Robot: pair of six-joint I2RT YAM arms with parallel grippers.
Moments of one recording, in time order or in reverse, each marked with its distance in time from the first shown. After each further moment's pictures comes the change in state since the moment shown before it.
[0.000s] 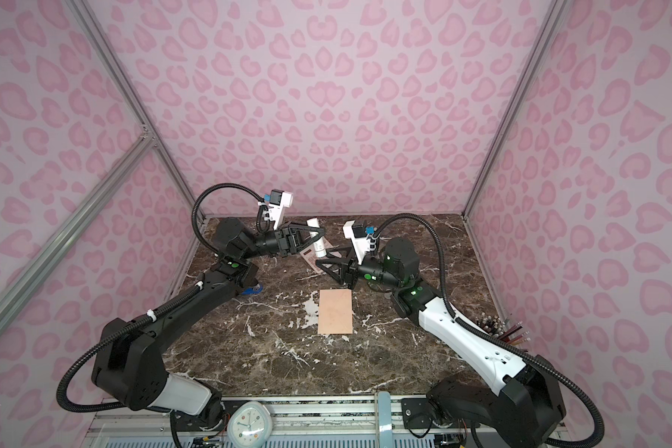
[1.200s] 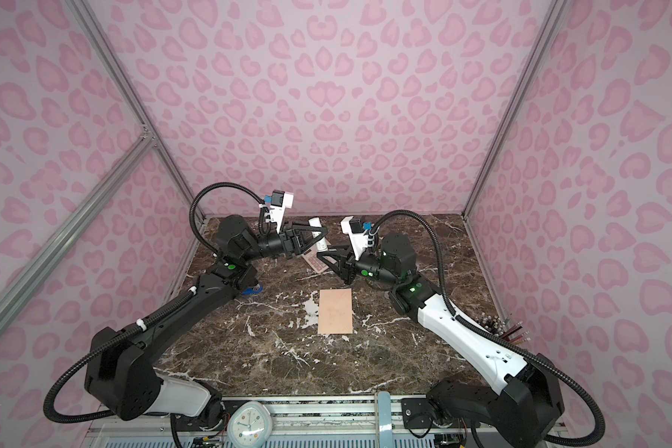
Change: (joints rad) left arm -0.050 -0.068 0.024 -0.279 -0.174 0.266; right arm 0.043 0.002 0.061 -0.126 0.186 -0.063
